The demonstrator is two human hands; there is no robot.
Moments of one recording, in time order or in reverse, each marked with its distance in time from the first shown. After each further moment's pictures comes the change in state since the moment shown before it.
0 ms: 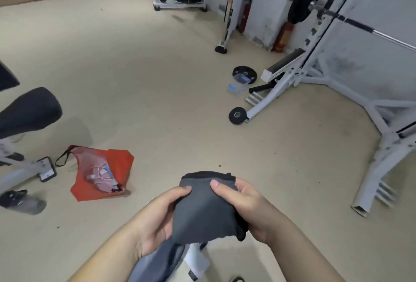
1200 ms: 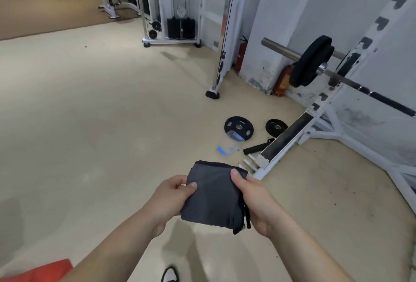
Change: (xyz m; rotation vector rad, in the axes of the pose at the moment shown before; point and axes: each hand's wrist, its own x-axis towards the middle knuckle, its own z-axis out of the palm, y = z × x) left_hand 0.474 0.480 0.210 0.467 0.226 0.317; right_hand 0.462 -0.407 -0.325 0.090 0.249 -0.012
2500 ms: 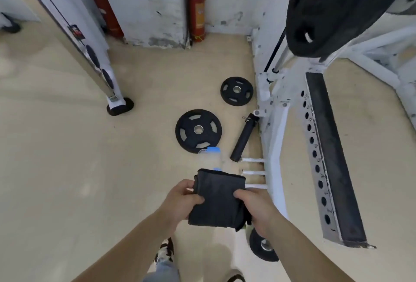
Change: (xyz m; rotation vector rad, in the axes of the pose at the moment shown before) left_hand 0.868 0.189 0.094 0.565 -0.515 -0.330; right_hand 0.744 -0.126 -0.109 0.419 0.677 0.404
